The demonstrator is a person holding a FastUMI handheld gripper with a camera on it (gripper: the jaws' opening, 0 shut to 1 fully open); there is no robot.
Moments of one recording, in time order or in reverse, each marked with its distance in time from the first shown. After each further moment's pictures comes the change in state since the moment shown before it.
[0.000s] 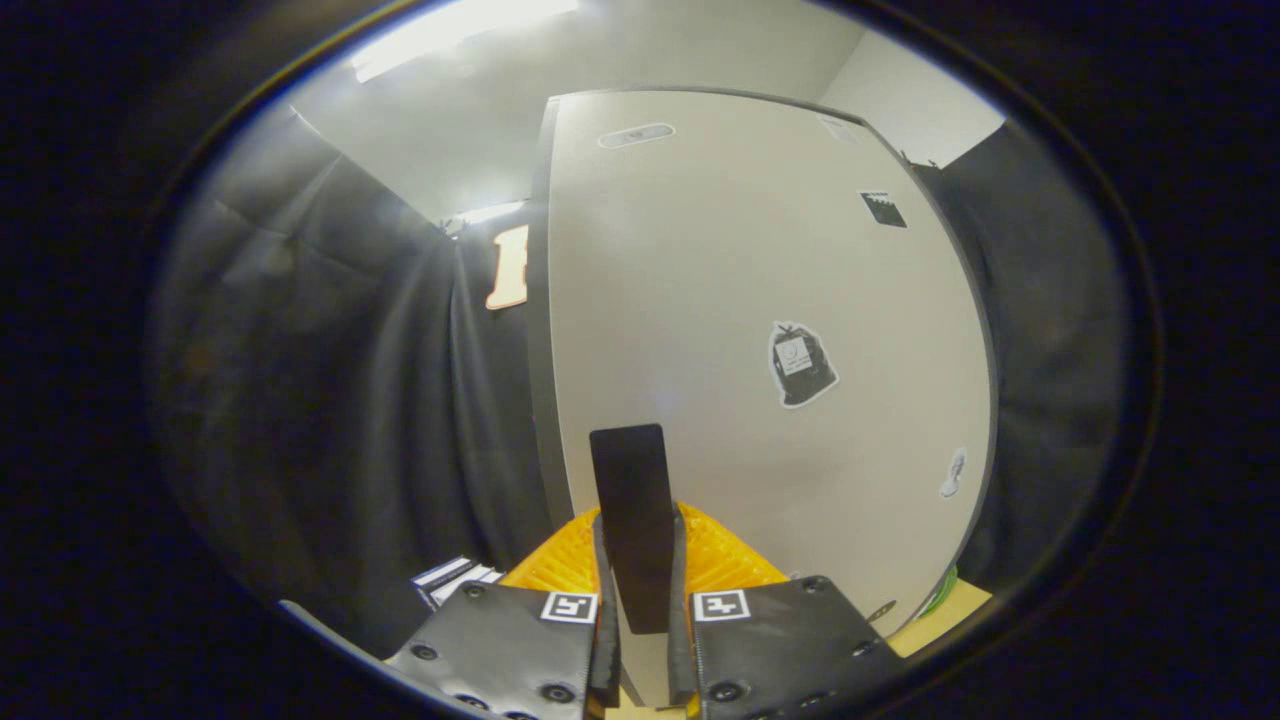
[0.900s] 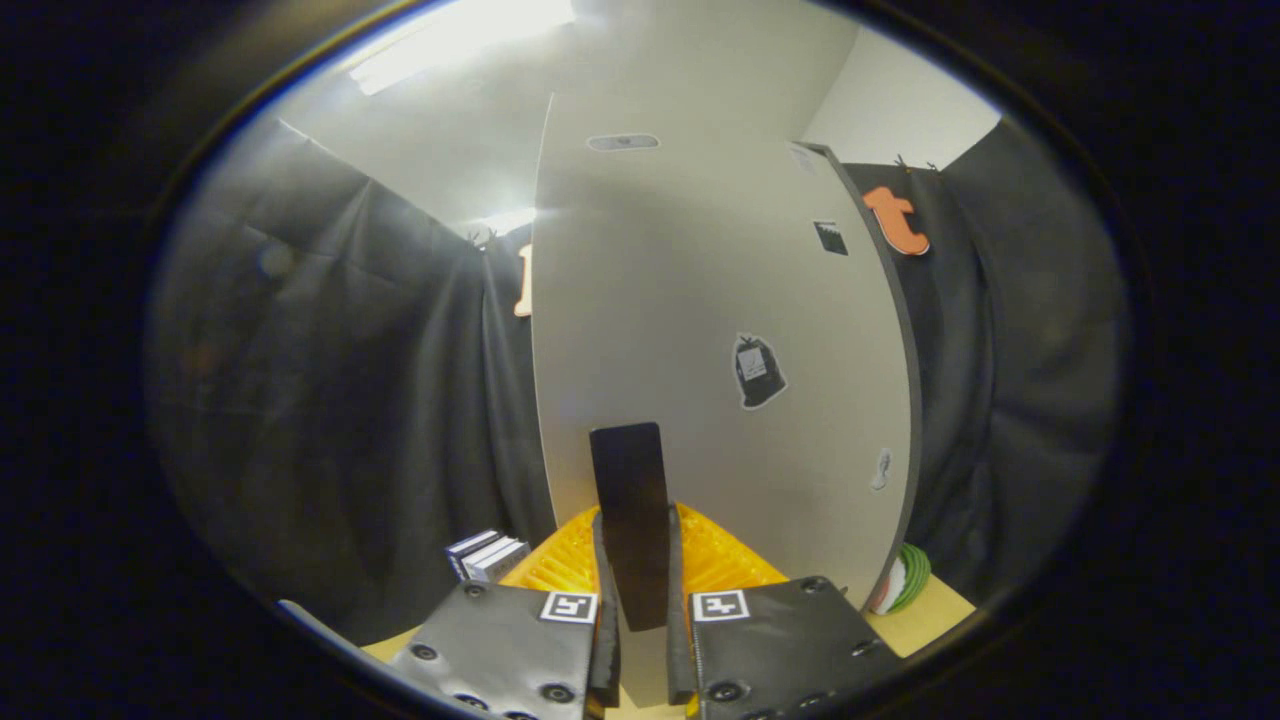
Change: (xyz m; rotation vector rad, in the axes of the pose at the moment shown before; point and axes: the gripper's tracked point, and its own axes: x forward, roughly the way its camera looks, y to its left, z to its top) arm -0.120 -0.042 0.012 -0.001 0.015 0.086
